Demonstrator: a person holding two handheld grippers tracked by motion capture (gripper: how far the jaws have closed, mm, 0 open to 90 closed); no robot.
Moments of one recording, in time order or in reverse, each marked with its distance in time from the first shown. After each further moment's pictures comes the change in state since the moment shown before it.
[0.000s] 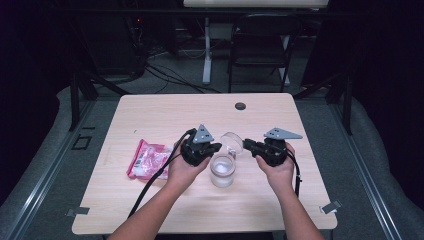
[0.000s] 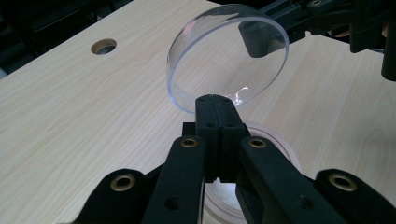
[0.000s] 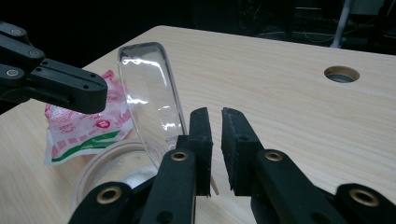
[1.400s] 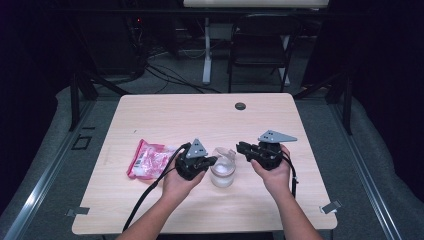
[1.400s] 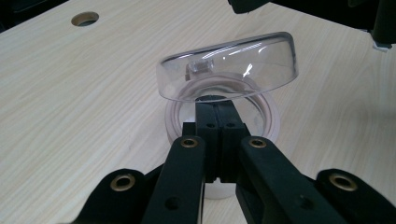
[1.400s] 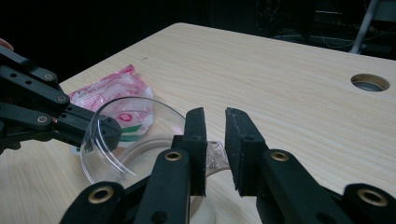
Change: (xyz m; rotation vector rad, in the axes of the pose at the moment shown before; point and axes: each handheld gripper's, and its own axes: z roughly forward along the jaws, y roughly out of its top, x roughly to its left) left arm -0.011 -0.039 -0.005 0.019 -0.034 -0.025; right arm 0.017 0.001 0.001 0.011 0.058 -0.054
